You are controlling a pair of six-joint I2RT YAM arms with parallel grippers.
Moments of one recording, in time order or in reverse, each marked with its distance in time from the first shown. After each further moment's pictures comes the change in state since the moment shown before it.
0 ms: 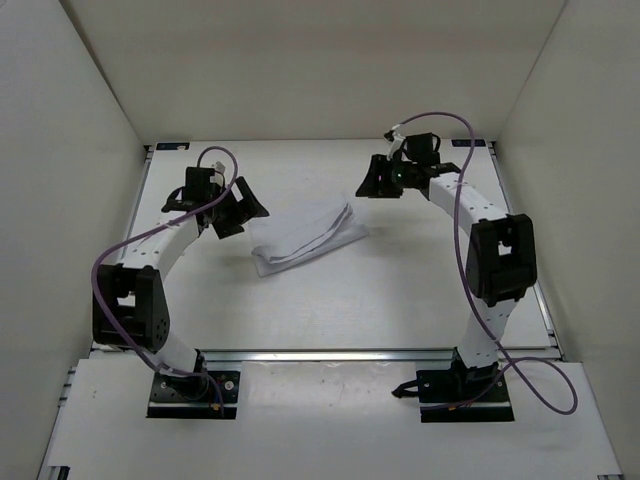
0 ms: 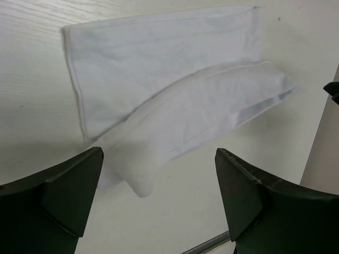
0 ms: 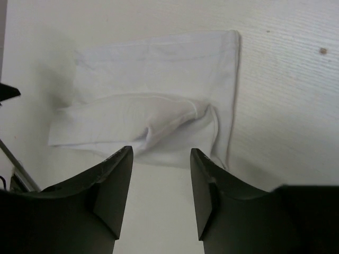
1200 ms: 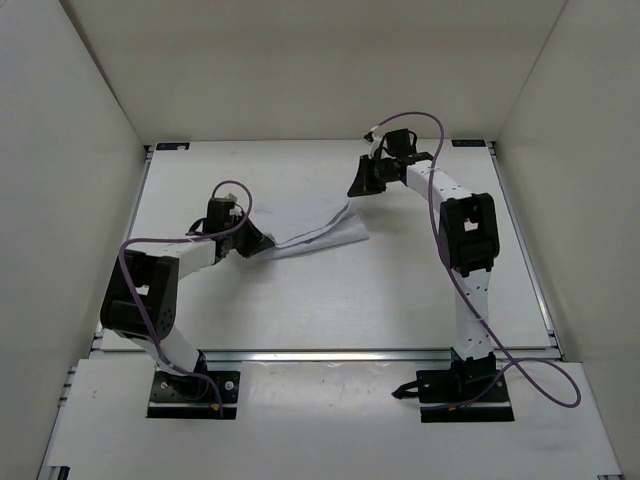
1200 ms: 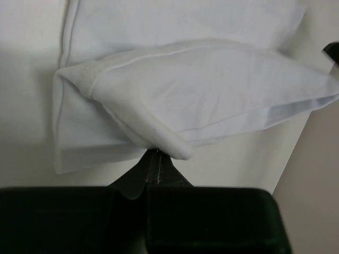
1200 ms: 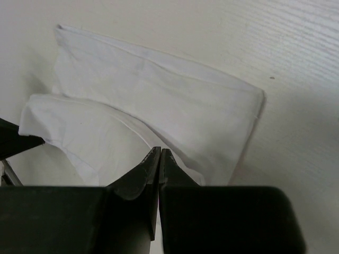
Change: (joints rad) left arm -0.095 0.063 -0.311 0.398 -0.008 -0.264; right arm 0.016 0.336 0.319 -0.101 -0.063 -0.046
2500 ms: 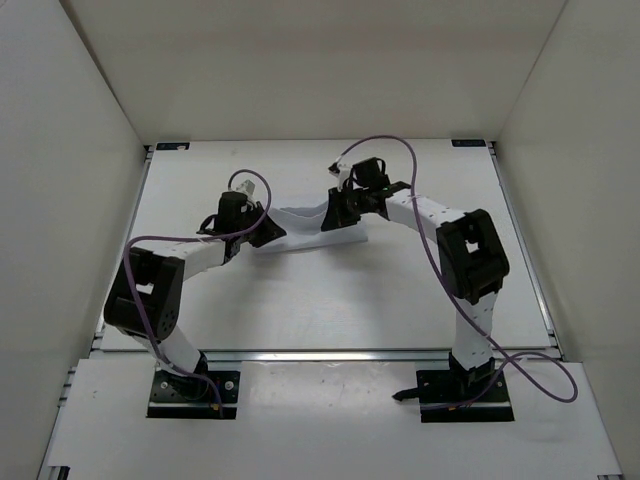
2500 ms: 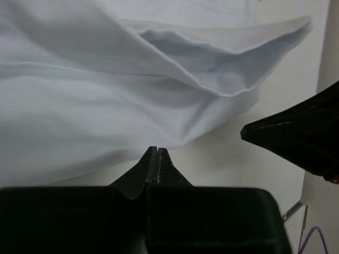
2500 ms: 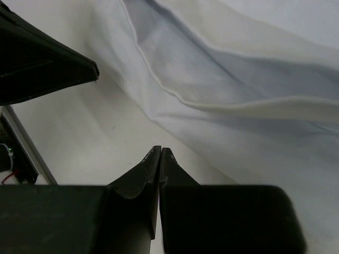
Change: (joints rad) left arm -0.075 -0.006 0.047 0.165 -0.025 0.142; right arm 0.203 -0.287 -0.397 0.173 0.024 0.004
